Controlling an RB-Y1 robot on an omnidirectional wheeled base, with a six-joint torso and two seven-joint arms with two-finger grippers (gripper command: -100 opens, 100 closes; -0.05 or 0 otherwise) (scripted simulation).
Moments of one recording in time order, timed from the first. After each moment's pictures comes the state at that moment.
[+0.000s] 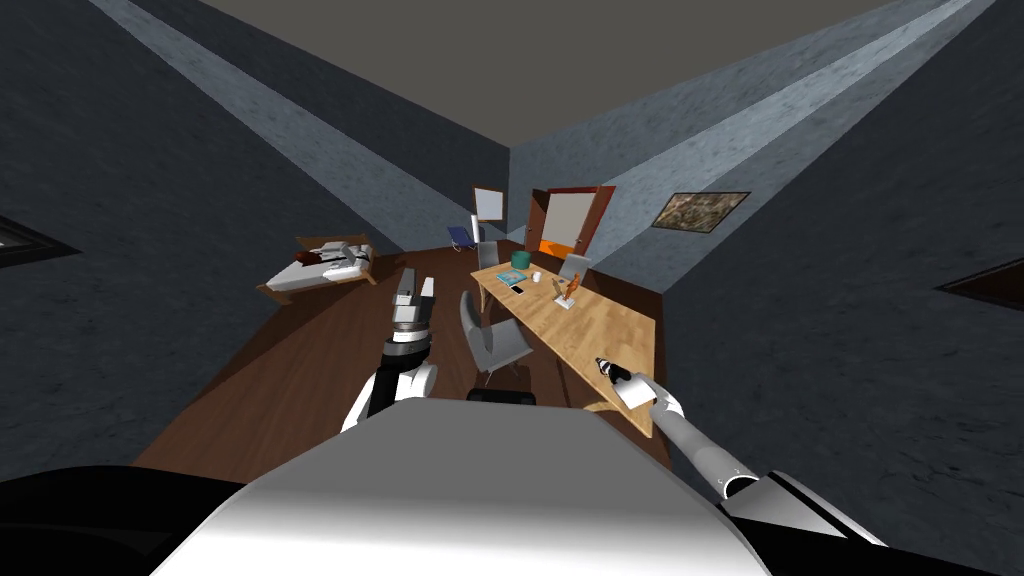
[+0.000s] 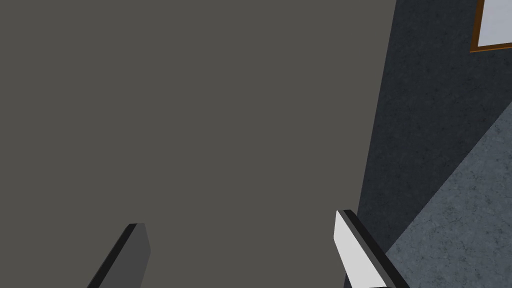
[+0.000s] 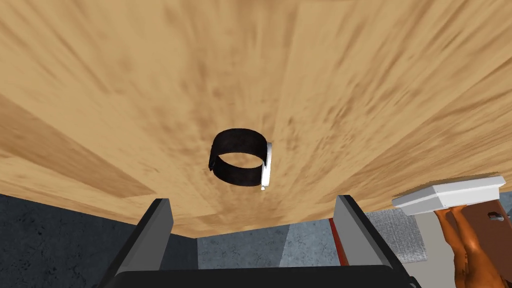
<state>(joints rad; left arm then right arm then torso) 0.47 0.00 -0.05 -2.31 -0.10 -0.52 -0.10 0.03 -0.85 0.37 -1.09 -0.20 0.43 0.27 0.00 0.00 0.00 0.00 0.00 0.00</state>
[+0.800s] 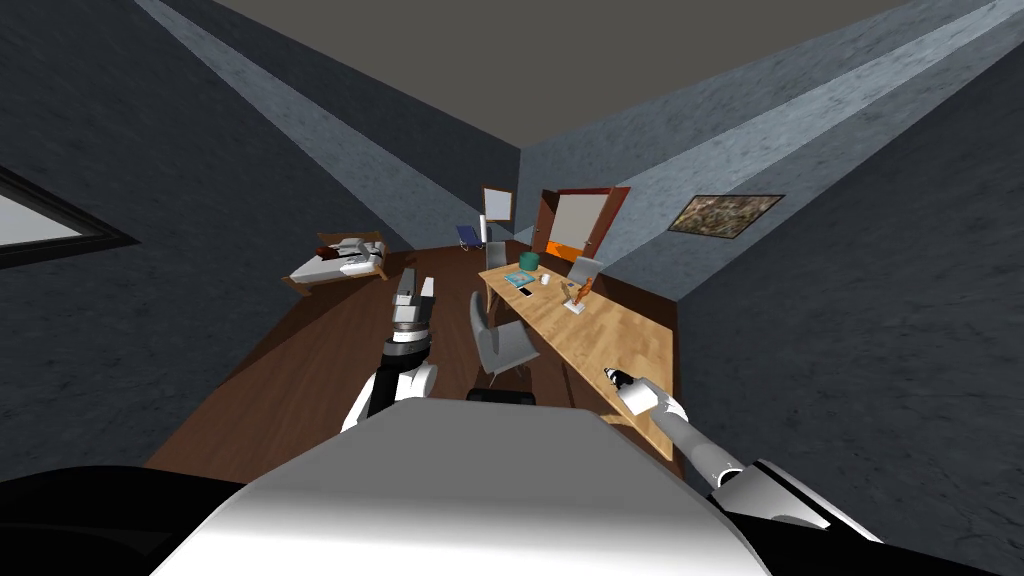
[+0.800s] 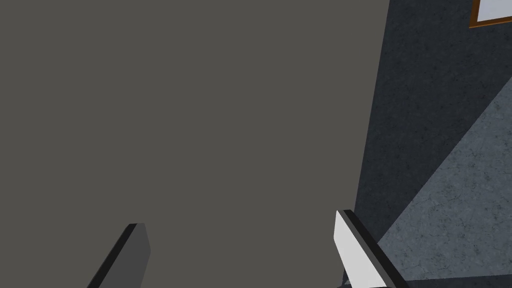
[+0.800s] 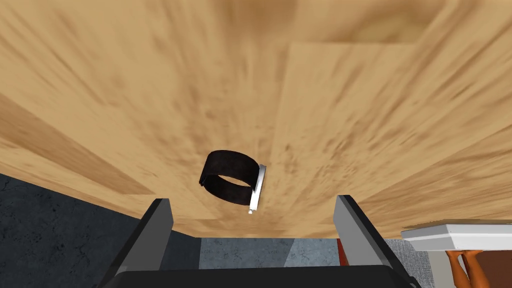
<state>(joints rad) 0.47 0.00 -0.05 -2.31 -0.10 -0.52 -0.10 0.00 -0.84 0.41 -0.94 -0.18 0.47 0.28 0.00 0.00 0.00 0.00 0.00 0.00</state>
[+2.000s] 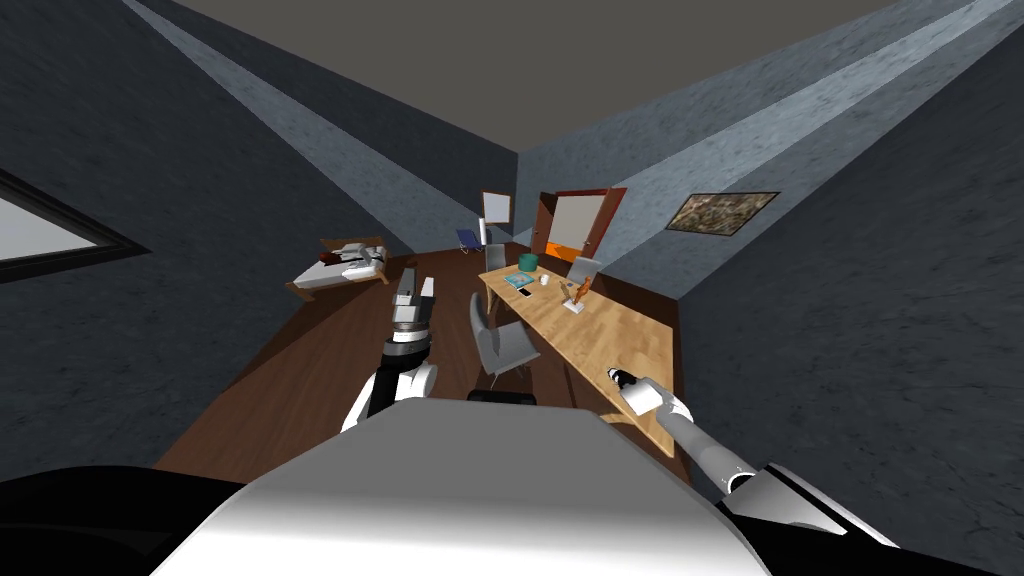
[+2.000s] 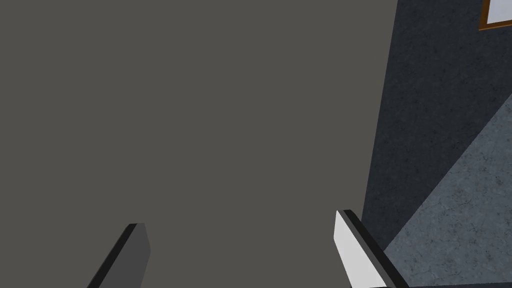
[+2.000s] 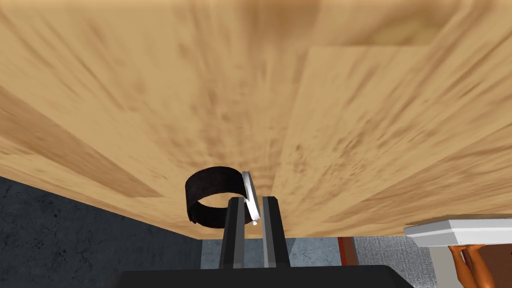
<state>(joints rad) 0.47 0.00 -0.05 -2.31 -0.10 -0.52 -0.10 0.01 -0.87 0.42 -0.98 -0.21 0.48 0.28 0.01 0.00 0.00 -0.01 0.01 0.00</state>
